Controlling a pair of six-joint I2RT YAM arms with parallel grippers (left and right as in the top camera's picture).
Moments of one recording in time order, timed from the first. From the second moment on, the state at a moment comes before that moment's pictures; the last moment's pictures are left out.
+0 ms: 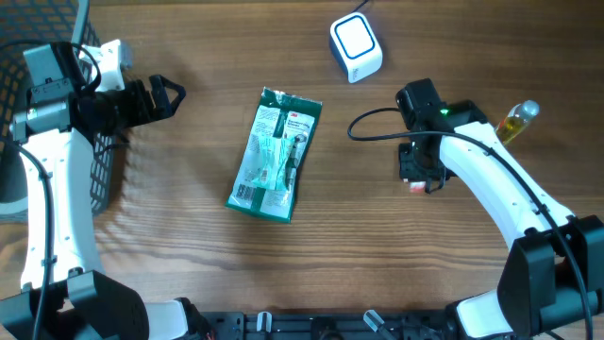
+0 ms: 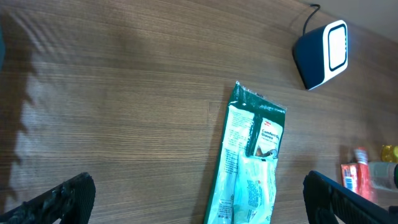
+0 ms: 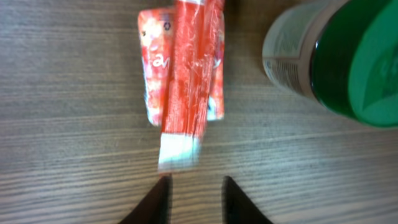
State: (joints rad) left arm 0.29 1.55 1.40 -0.87 0.50 0.02; right arm 0.28 1.65 1.18 -1.08 0.21 0.28
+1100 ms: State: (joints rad) left arm 0.29 1.55 1.40 -0.87 0.50 0.02; right arm 0.85 1.66 0.88 -0.24 -0.27 0.67
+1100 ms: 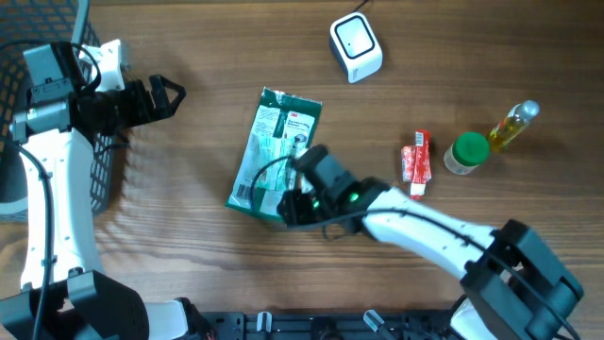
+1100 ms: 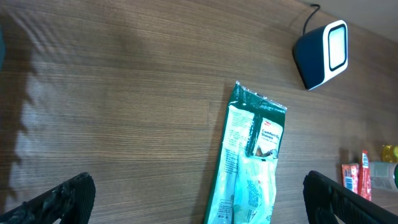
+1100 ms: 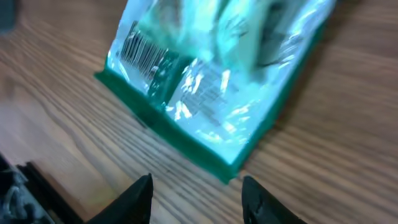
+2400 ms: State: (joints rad) left arm 0.29 1.55 1.40 -0.87 0.50 0.02; right arm 0.80 2.07 1.46 -0.48 -0.30 0.54
